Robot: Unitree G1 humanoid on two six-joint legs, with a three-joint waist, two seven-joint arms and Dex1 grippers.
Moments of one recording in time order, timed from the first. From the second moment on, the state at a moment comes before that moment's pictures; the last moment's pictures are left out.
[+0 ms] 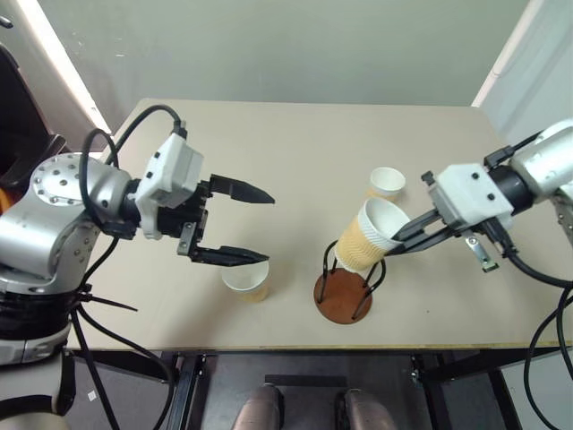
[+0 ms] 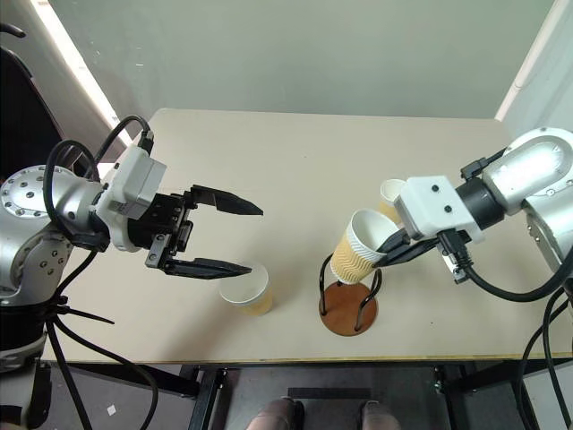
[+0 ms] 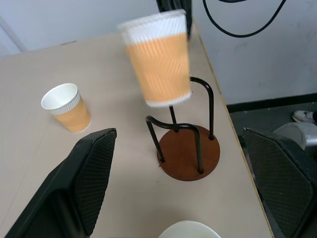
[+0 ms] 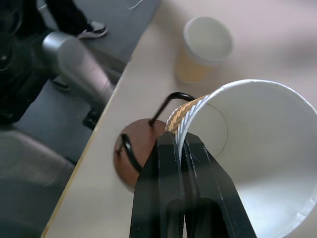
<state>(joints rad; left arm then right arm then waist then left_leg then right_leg) -0.68 0.97 0.07 -0.27 -0.67 0.54 -1.39 -0.92 -1.07 0.26 -0.29 0.47 0.41 1.61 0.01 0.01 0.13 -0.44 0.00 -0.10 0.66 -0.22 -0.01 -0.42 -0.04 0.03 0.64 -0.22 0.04</state>
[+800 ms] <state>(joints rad) -0.75 0.81 -0.02 -0.11 -0.42 0.41 -1.16 -1.18 -0.90 0.32 0.22 0.17 0.19 1.49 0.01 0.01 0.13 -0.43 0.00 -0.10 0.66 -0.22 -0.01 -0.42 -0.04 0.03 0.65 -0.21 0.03</state>
